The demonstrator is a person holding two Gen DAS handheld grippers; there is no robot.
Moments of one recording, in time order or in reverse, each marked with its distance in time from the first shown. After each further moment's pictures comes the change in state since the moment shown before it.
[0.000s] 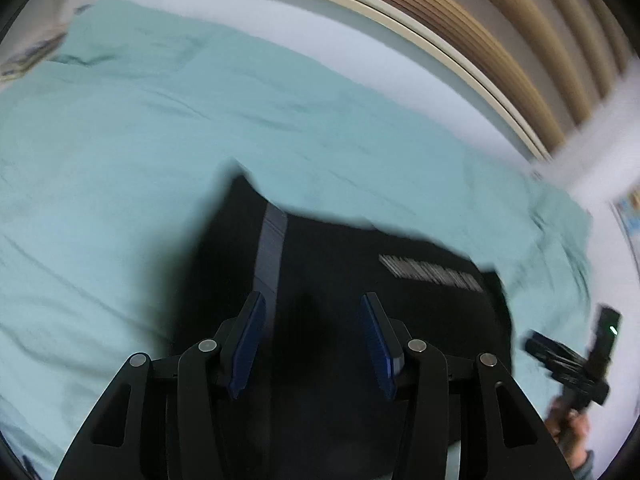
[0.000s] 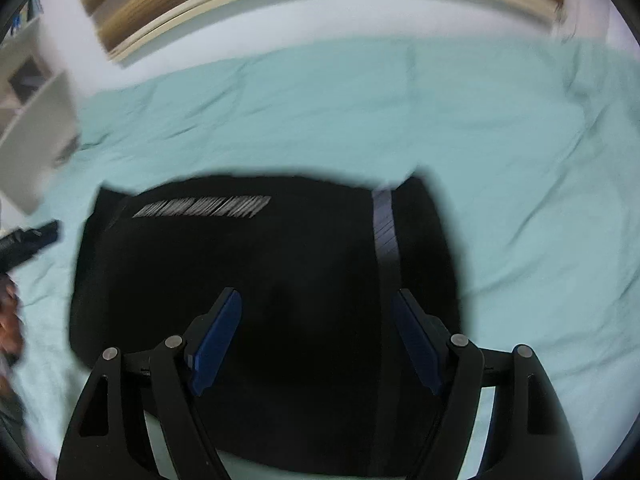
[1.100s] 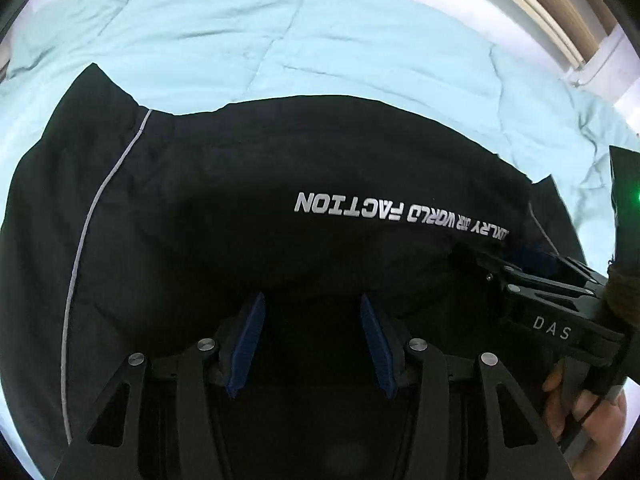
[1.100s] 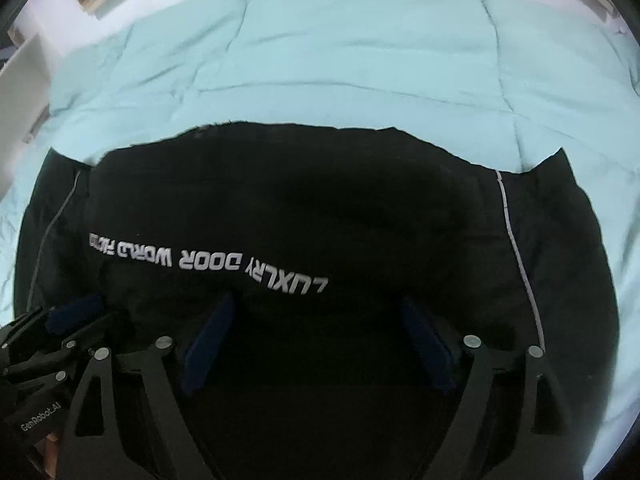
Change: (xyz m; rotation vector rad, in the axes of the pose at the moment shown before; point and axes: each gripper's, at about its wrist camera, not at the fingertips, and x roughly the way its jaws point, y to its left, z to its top) left arm 0.159 -0.072 -0.016 0.113 0.181 0.205; right arm 0.158 0.036 0.040 -0.033 0.138 -0.060
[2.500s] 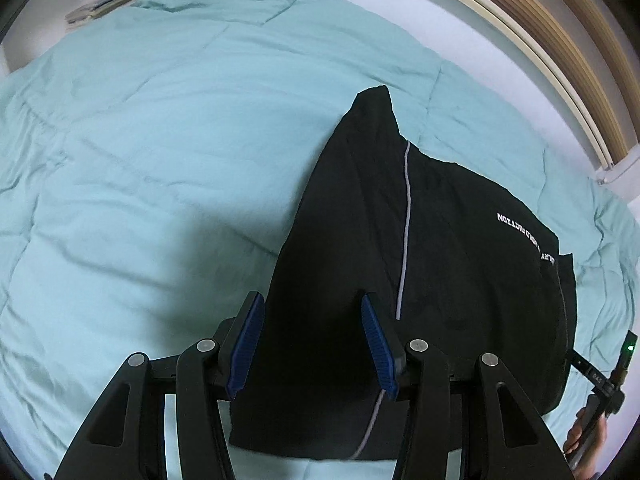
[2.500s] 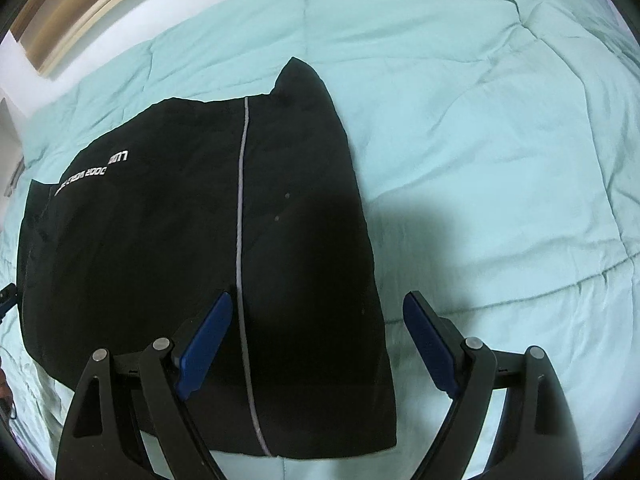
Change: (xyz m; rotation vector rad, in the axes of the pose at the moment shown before) left arm -0.105 0.179 -0.058 -0.278 -0.100 0.017; right arm -0.109 -0.152 -0.119 0.221 -0.041 -0.082
